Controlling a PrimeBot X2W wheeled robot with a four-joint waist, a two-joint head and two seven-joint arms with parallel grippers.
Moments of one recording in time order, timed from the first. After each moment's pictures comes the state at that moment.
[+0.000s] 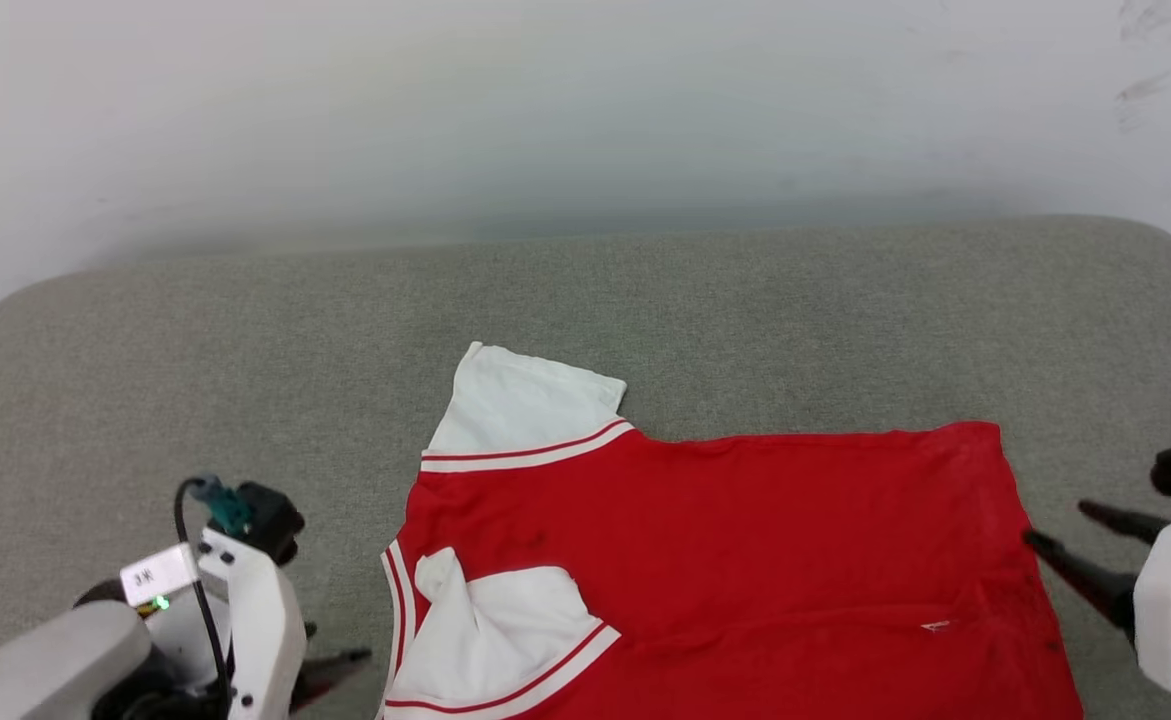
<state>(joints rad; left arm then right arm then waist) -0.58 0.91 -1.19 0.16 -1.28 -0.06 0.47 -0.43 -0.91 0.86 0.28 1.01 0.13 0.20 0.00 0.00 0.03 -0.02</state>
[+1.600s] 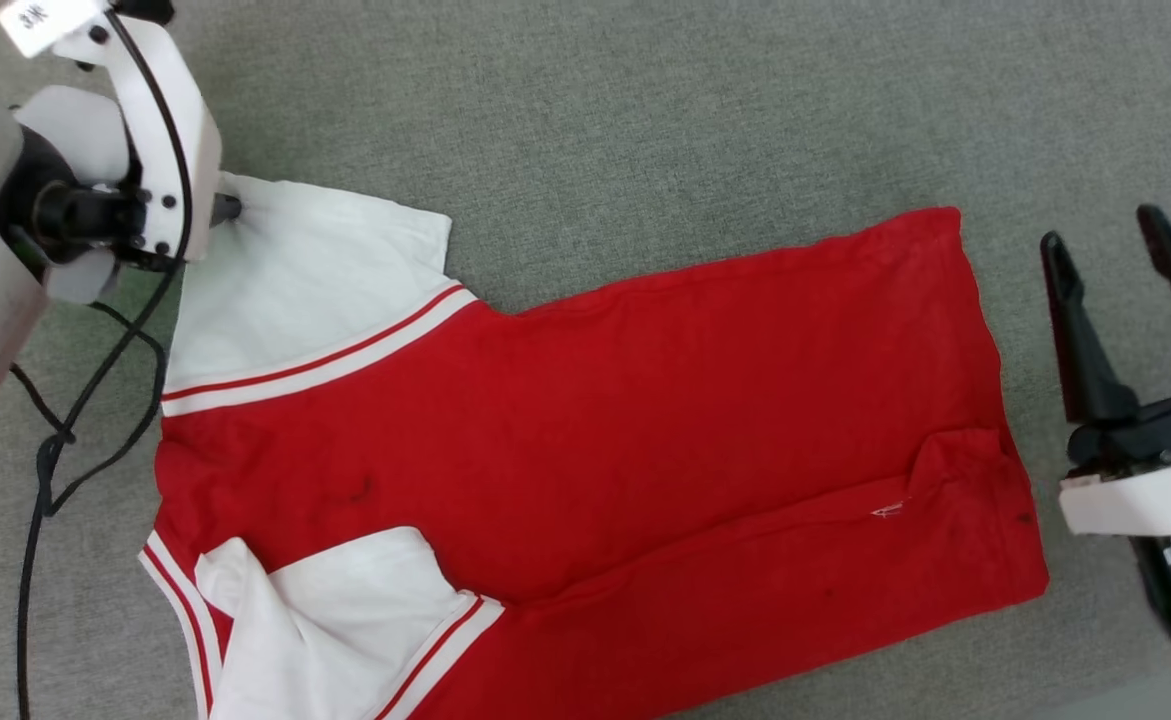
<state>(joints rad) -1.30 0.68 -1.09 0.65 -1.16 -0.03 0.90 -0.27 -0.36 0.08 -0.03 0.33 0.13 -0.25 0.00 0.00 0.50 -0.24</state>
